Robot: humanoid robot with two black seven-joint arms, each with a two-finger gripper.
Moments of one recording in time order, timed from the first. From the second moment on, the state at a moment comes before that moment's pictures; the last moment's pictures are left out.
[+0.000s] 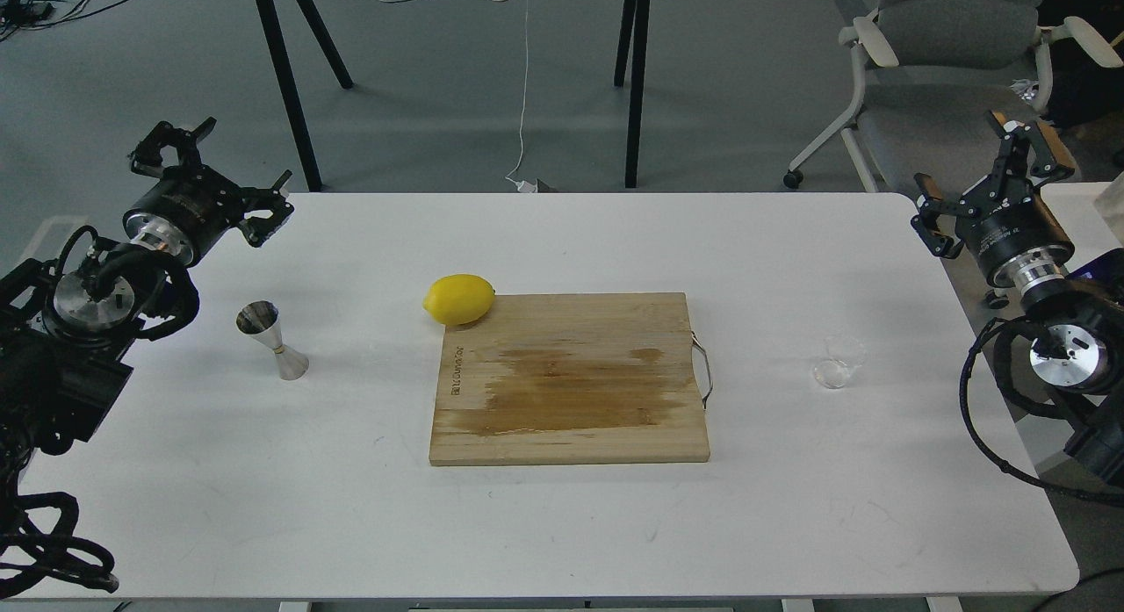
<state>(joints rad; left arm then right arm) -0.79 0.38 -0.81 -0.39 -0.41 -0.49 0.10 0.75 -0.45 0.52 0.44 0.06 0.49 0.49</state>
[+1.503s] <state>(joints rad) -1.18 0.75 -0.47 -0.21 0.38 -0.49 -0.49 0.78 -0.45 0.52 0.44 0.06 0.49 0.49</state>
